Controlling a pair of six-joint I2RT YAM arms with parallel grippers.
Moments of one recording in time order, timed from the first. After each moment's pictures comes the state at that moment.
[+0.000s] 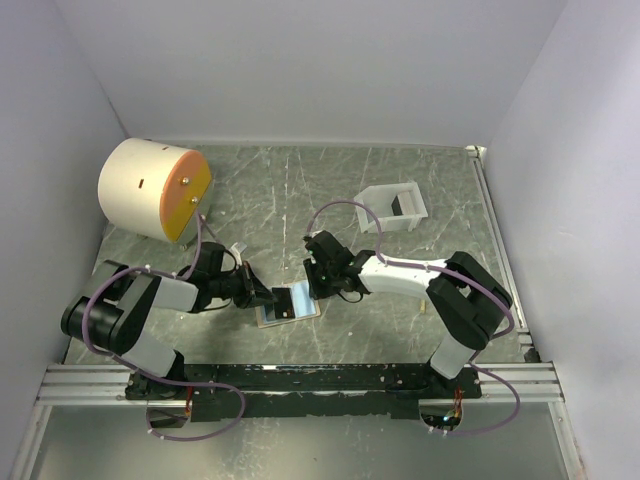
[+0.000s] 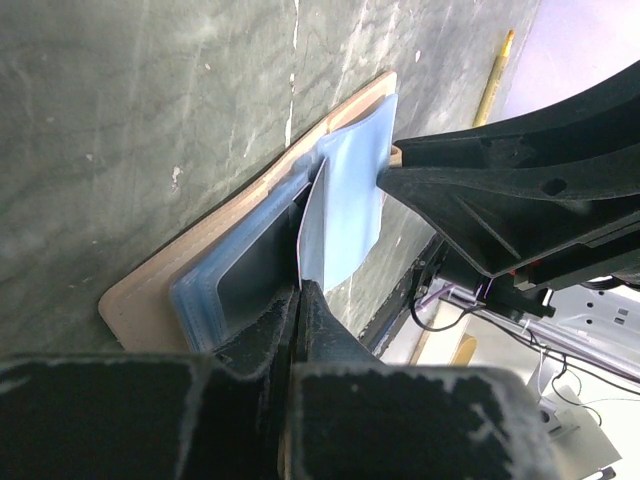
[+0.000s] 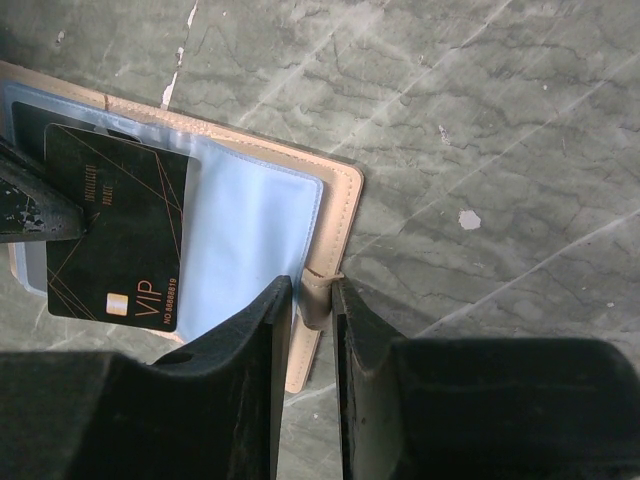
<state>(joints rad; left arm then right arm) -0.35 1.54 0.35 0.41 0.72 -0.89 0.86 1.67 0.89 -0.21 -0.02 0.45</state>
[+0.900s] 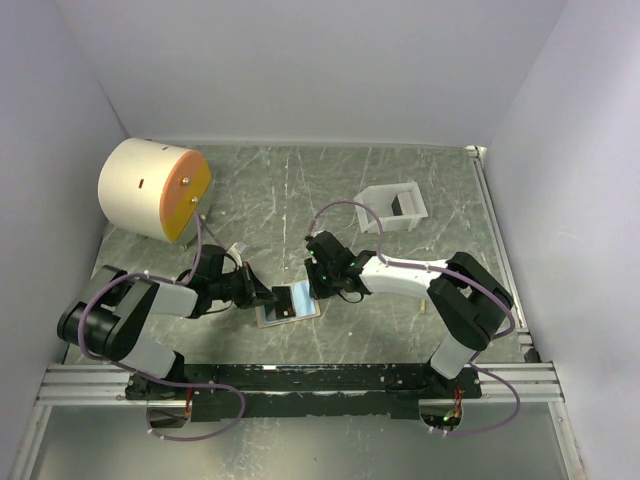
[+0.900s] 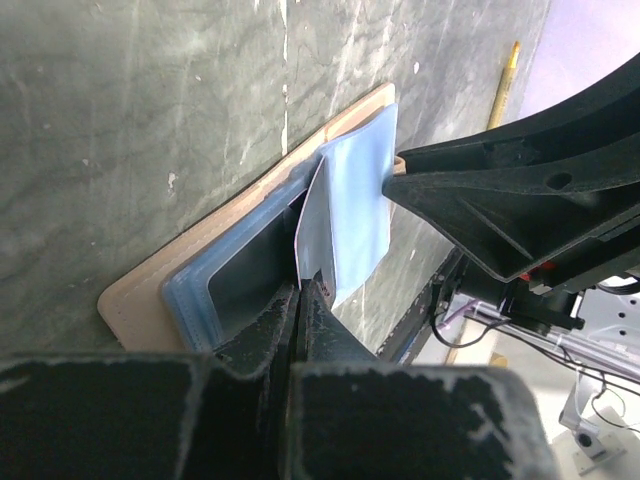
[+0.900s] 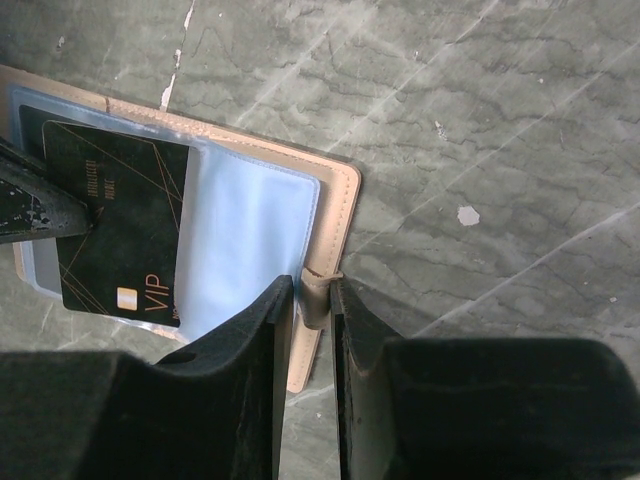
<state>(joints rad) -0.38 1.52 0.31 0.50 0.65 -0.88 0.86 1.66 0.88 -0.21 -0.02 0.47</state>
